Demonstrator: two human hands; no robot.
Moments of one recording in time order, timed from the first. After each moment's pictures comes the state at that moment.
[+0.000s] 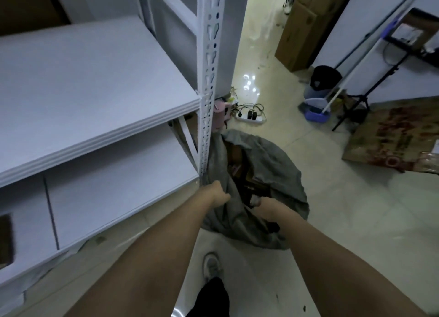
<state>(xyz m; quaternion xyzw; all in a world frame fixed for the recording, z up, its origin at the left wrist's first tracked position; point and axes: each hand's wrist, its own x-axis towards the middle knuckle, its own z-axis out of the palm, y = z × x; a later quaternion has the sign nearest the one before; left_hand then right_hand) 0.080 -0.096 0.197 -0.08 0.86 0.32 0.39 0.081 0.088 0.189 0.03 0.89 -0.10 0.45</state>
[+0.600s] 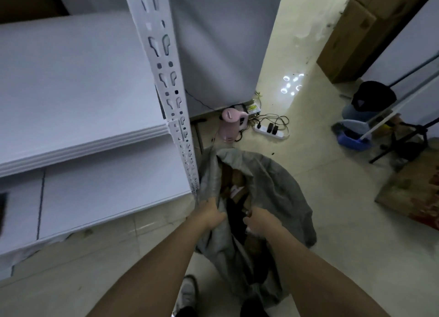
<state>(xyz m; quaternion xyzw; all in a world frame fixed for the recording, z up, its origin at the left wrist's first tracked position) -0.037 -0.014 0.138 -0.20 0.84 0.38 0.34 -0.090 0.153 0.114 -0.09 0.90 -0.09 0.43</state>
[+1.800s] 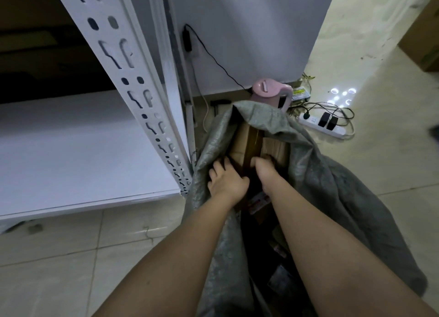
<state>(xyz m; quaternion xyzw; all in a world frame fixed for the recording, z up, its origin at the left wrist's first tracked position) -0.211 -0.012 -0.212 -0.37 0.87 0.30 0.13 -0.303 0.048 -0.246 0.12 0.76 -0.54 0.35</state>
